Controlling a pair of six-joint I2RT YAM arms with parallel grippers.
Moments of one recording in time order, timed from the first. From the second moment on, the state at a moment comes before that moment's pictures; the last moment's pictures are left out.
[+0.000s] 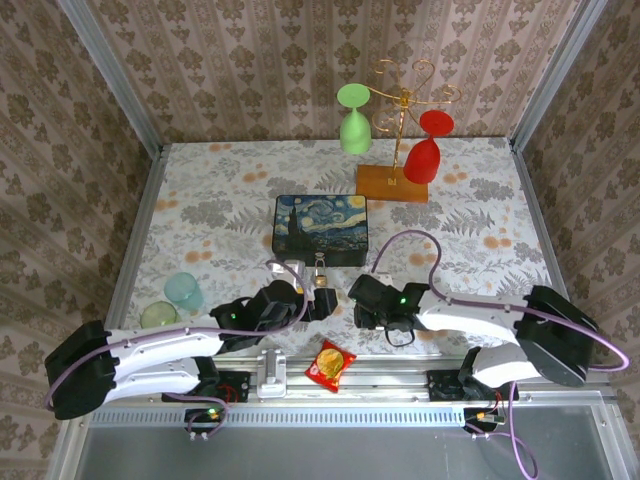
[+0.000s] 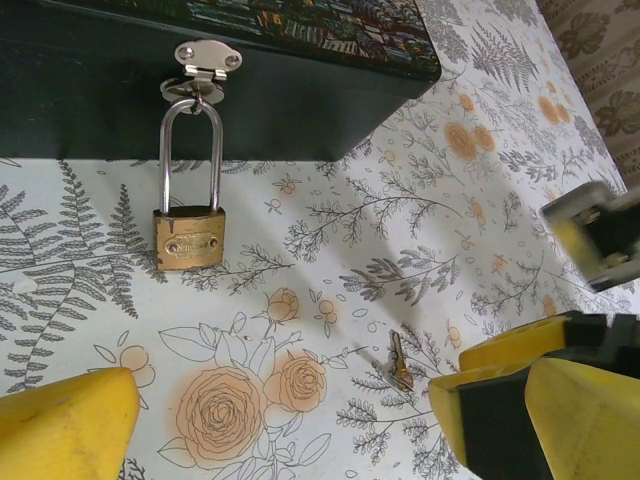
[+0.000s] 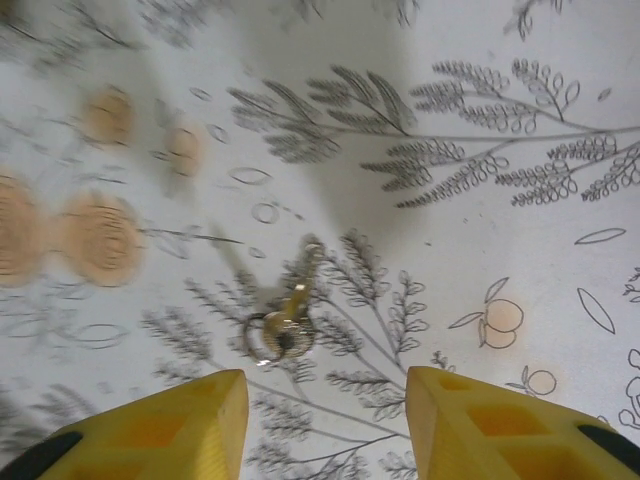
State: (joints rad) left arm -1.13 1.05 0.41 0.07 -0.22 -0.86; right arm 0.98 1.34 0.67 -0.50 0.17 0.96
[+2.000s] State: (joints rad) left arm -1.13 0.99 0.36 0.11 -0.28 -0.90; right arm 1.05 1.49 0.66 -0.41 0.34 1.18
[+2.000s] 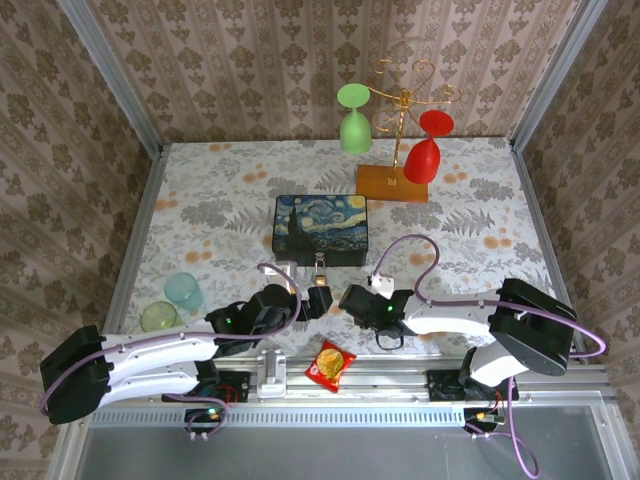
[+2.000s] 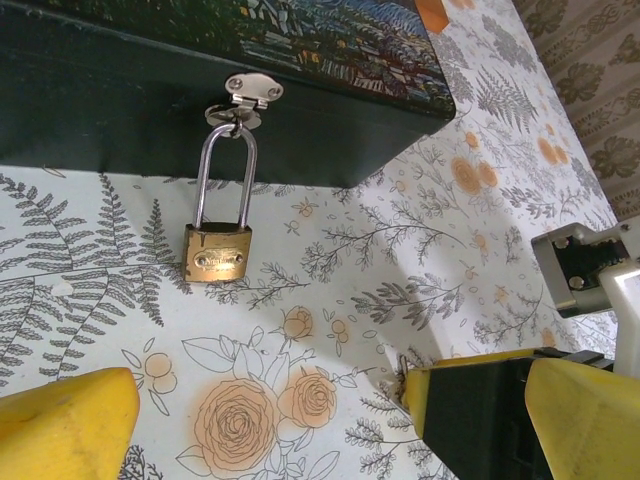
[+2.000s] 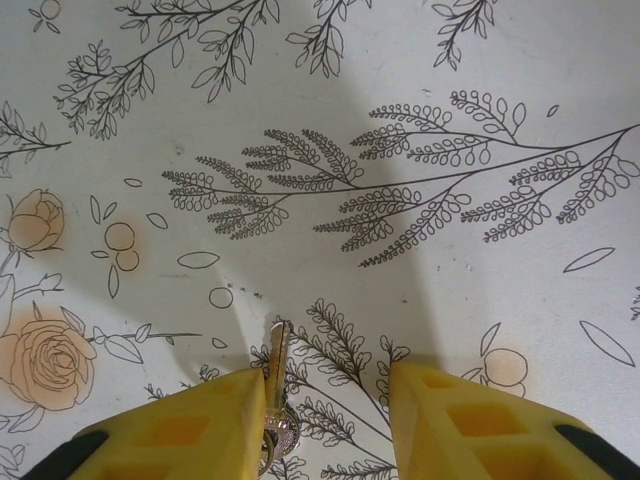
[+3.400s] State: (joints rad) left arm -1.13 0.87 0.28 0.12 -0.30 -0.90; right arm 1.09 1.59 0.82 -0.54 0.21 1.19
